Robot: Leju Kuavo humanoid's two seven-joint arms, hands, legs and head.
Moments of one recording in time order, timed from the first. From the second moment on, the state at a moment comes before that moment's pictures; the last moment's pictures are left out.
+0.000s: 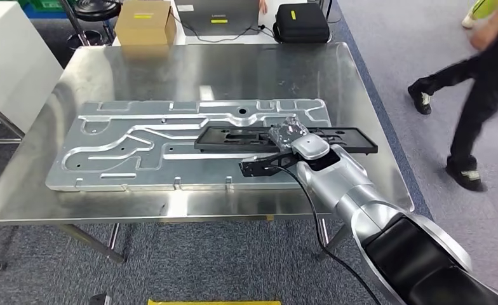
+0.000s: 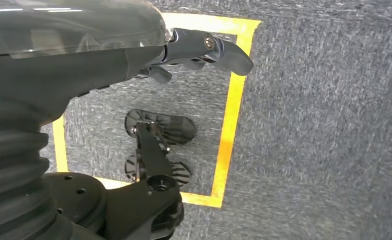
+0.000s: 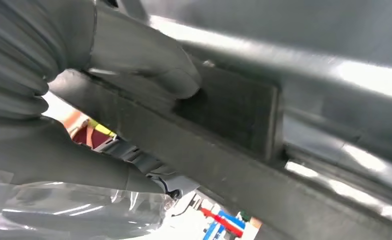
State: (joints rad) left arm -0.14 -0.03 1.21 -0.23 -0.87 -0.13 -0.41; right arm -1.06 0.11 0.79 -0.32 1.23 0.10 -0.08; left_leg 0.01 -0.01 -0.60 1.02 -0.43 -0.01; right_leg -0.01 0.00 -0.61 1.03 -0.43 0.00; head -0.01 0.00
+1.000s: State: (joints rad) left arm -0.15 -0.02 1.19 -0.23 -0.86 -0.14 -0.42; right arm -0.95 0.13 0.43 -0.56 0.55 0.01 -0.68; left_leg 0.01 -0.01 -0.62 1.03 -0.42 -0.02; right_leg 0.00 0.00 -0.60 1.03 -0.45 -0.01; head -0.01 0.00
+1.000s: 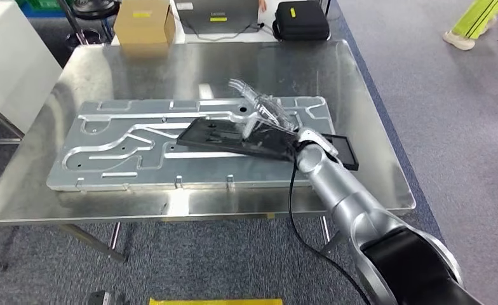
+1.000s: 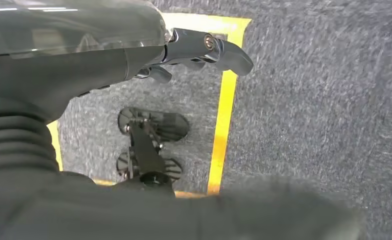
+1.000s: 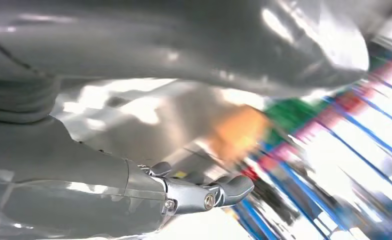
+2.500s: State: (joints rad) left arm -0.07 -0.06 1.38 -0.23 -0.65 -0.07 -0.55; right arm 0.00 -0.13 -0.87 -0.98 1.04 -0.38 -0.63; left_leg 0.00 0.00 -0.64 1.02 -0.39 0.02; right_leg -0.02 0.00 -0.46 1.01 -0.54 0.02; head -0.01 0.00
